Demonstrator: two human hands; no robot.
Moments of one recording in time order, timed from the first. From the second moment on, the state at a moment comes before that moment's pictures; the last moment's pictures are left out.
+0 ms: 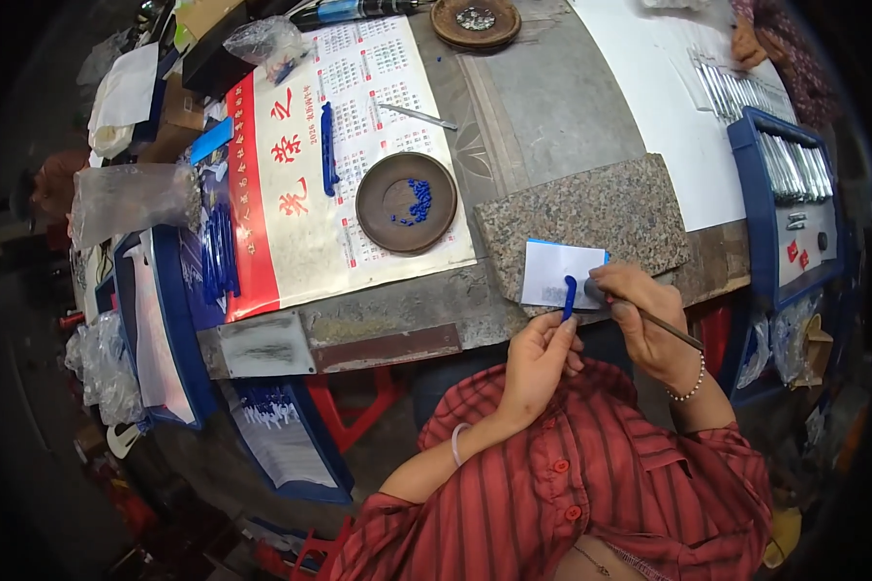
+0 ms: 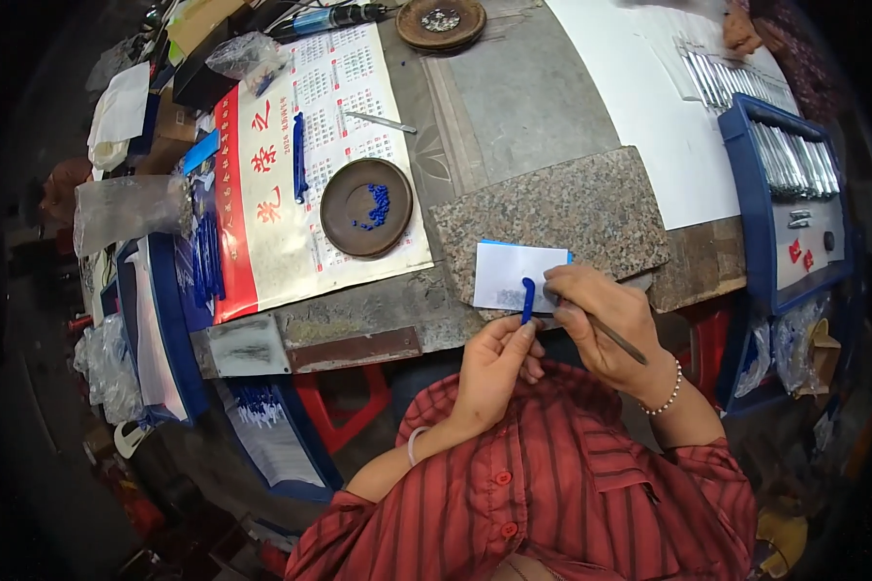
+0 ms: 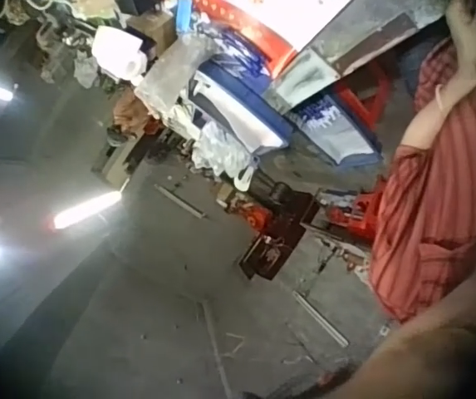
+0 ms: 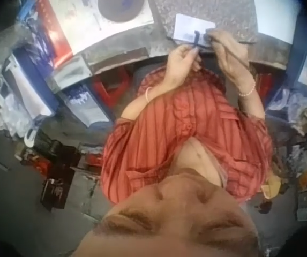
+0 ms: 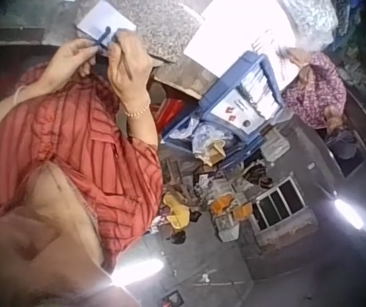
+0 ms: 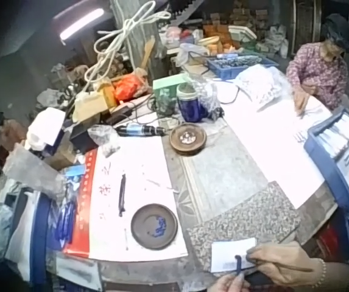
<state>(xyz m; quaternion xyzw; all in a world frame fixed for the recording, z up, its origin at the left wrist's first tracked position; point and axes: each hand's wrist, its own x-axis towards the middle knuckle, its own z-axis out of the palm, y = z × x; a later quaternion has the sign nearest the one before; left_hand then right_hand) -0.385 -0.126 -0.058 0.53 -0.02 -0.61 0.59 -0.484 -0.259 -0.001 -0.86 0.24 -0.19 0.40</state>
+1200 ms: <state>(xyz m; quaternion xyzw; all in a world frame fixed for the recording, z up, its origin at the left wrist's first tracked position) -0.359 -0.116 -0.018 0.55 -0.26 -0.59 0.53 -0.489 -0.238 0.008 -0.56 0.37 -0.15 0.72</state>
